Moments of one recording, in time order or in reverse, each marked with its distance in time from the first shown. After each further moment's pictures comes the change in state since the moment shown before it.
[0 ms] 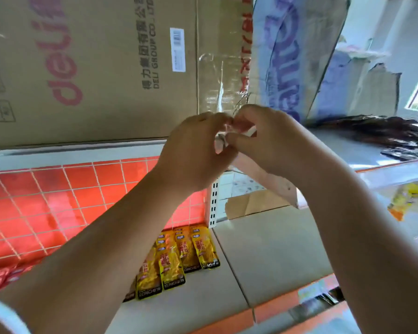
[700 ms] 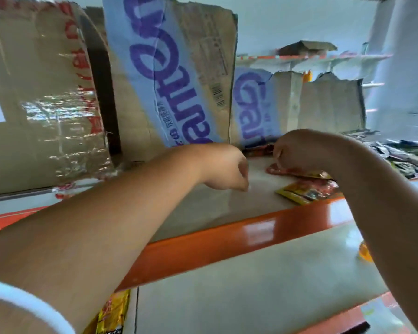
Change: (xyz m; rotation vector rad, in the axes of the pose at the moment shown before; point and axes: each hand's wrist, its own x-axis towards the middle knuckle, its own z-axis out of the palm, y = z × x) left_hand 0.199 0.169 0.241 0.359 -0.907 -0.109; right_hand 0.077 0.369 -0.151 -0.527 -0.378 0.057
